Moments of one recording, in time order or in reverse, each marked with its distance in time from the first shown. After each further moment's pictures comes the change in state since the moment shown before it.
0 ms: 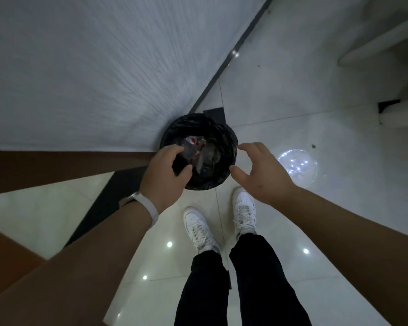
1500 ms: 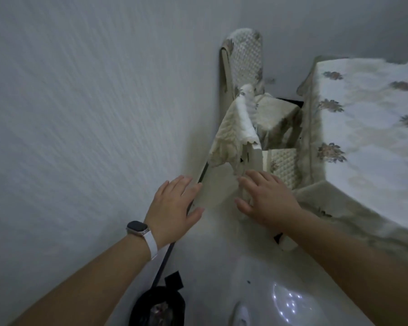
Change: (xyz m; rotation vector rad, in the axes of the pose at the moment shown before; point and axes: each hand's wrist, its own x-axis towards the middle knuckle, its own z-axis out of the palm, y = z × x) left_hand -0.026 0.565 -0.168 0.678 0.238 0.892; right_hand -0.191 -0.099 -0.550 -0.651 0.589 -0.114
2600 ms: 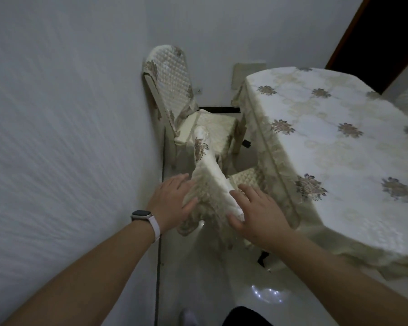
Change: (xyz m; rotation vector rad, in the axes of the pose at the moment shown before) left_hand 0.402 -0.140 0.095 -0.234 -0.060 0.410; right_hand 0.256 0.073 0.011 0.027 0.081 0.472
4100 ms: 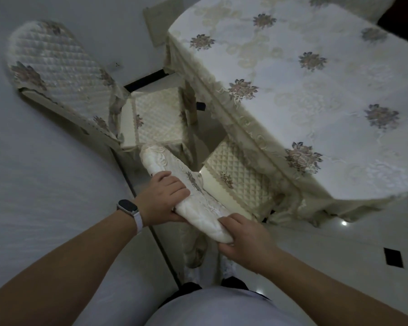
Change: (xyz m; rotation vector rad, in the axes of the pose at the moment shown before) left_hand 0.239 -0.095 0.087 -0.036 -0.076 1.003; right_hand 0.098 0.016 0.091 0.434 -0.086 0.416
